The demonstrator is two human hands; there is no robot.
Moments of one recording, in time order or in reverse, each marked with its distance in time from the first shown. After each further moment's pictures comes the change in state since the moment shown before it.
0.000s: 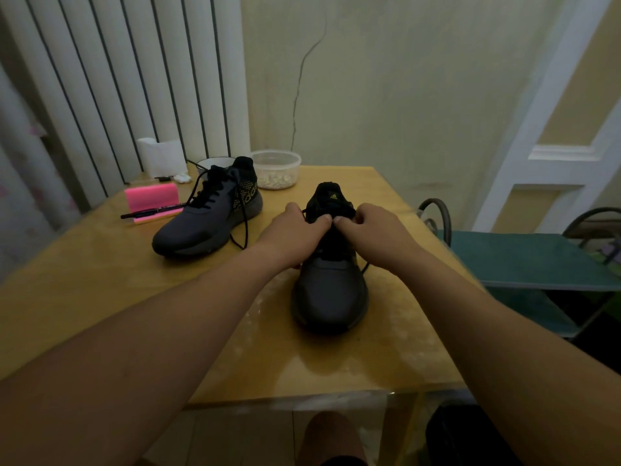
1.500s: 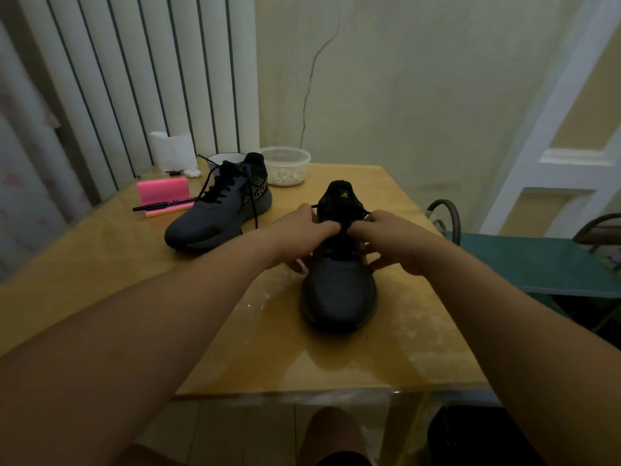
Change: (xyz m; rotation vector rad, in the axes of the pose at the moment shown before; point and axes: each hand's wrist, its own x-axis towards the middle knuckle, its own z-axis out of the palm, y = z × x) left_hand -0.014 0.000 -0.020 -0.011 -0.244 -0.003; right_hand -0.011 -0.010 -0.013 0.315 -0.324 0.135
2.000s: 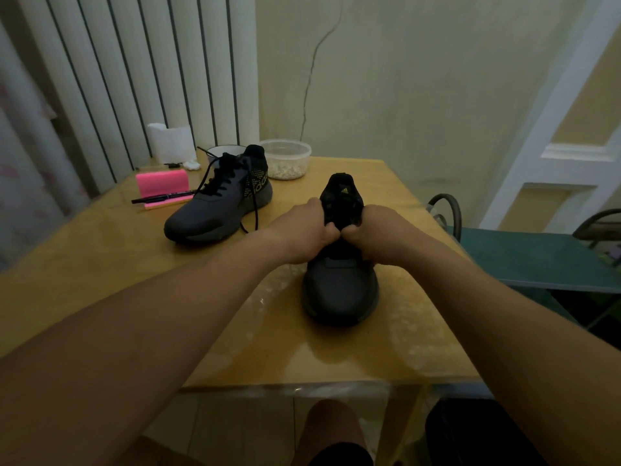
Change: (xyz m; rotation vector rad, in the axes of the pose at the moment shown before) left_hand 0.008 0.000 0.005 0.383 0.092 0.152; right_hand 0.009 -0.005 0.010 -0.463 0.121 -0.066
